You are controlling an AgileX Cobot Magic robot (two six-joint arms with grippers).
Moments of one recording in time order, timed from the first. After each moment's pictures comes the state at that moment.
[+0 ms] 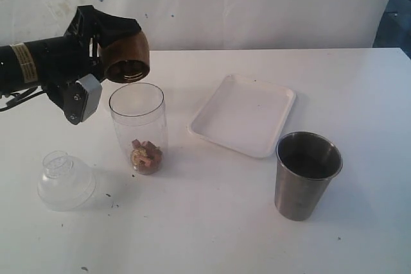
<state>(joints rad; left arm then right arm) -0.15 1.75 -0.92 1.03 -0.86 1.32 0.03 0.01 0.00 -0.08 0.34 0.08</state>
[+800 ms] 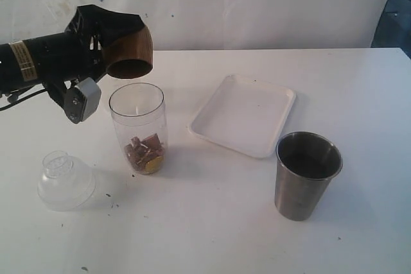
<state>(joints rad) -0.15 1.75 -0.92 1.03 -0.94 1.42 0.03 0.01 0.00 -0.08 0.34 0.08</state>
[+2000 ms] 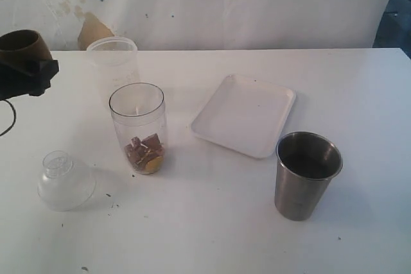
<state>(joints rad) 0.03 1.64 -0.70 0.53 -0.59 -0.44 0.03 0.01 0.00 -0.08 0.34 0.08</state>
